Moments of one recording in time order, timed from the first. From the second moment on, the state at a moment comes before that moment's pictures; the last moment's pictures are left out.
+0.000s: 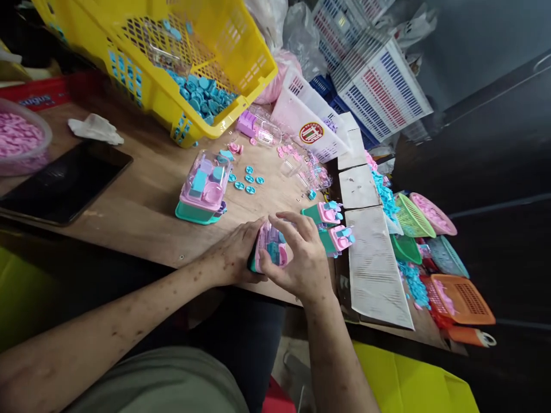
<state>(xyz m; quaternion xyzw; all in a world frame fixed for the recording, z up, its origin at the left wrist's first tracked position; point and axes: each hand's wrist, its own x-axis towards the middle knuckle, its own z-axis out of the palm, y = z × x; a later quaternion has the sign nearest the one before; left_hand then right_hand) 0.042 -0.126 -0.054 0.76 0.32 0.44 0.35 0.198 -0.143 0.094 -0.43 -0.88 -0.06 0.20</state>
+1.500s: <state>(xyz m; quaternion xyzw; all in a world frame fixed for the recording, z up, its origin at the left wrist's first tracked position) -0.018 -0.174 -0.006 0.78 0.37 0.49 -0.03 0.186 -0.009 0.041 -0.55 -0.74 0.16 0.36</state>
